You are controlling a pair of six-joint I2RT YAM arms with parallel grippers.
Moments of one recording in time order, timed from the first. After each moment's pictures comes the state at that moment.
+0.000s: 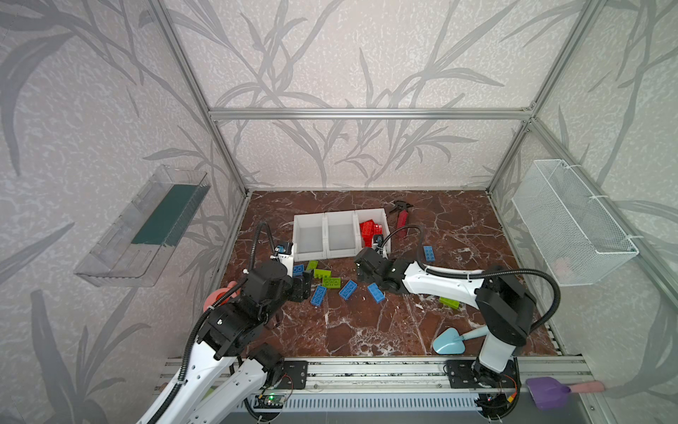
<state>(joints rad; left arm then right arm) -0.57 0.61 0.86 -0.85 -0.23 -0.29 0.95 1.81 1.19 -0.40 0.51 0.80</state>
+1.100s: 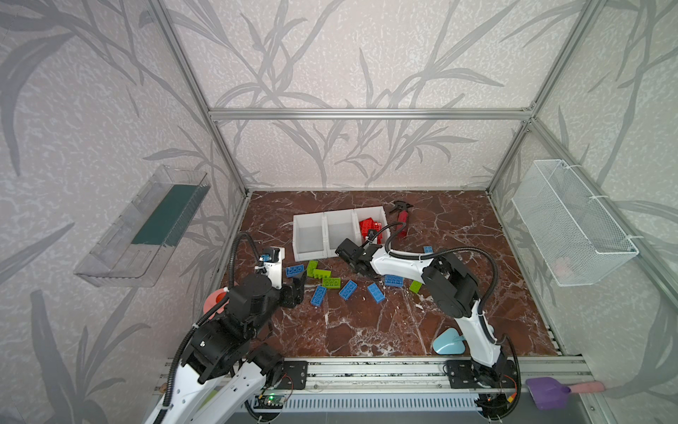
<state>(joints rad) -0.57 0.48 0.84 -0.84 -0.25 -0.29 0.89 2.21 1.59 -0.63 0.62 1.06</state>
